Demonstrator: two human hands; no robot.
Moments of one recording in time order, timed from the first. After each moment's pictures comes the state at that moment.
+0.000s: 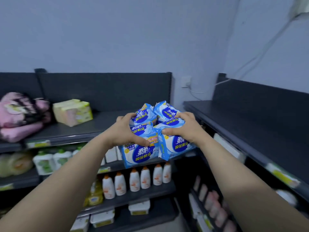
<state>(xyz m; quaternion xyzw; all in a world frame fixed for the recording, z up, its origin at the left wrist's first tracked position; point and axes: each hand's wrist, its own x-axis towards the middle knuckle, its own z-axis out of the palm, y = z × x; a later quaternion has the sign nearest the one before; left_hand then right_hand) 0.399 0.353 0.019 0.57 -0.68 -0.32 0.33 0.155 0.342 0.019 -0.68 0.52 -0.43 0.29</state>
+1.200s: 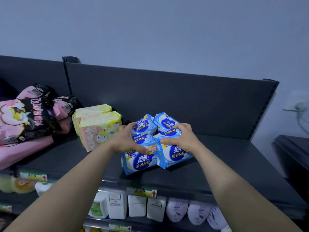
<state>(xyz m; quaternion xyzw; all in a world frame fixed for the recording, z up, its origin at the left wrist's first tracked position) 0.620 -0.001 -0.067 0.73 -0.53 -0.31 0.31 0.392 -0.088 -0.056 -0.76 0.44 -0.29 0.38</state>
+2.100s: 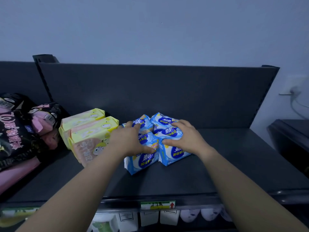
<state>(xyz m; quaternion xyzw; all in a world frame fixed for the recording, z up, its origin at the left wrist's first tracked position) 0.638 -0.043 -0.053 0.76 -0.65 0.00 0.03 0.421 -0.123 -0.083 -0.80 0.51 -0.24 0.21</state>
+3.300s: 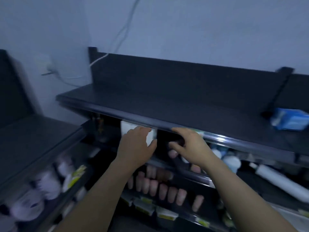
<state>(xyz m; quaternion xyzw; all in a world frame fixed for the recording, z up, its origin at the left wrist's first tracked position) 0.155 0.212 -0.058 0.19 -0.94 -0.16 0.23 0.026 0.370 -0.060 -0.45 0.86 -0.24 -0.08</state>
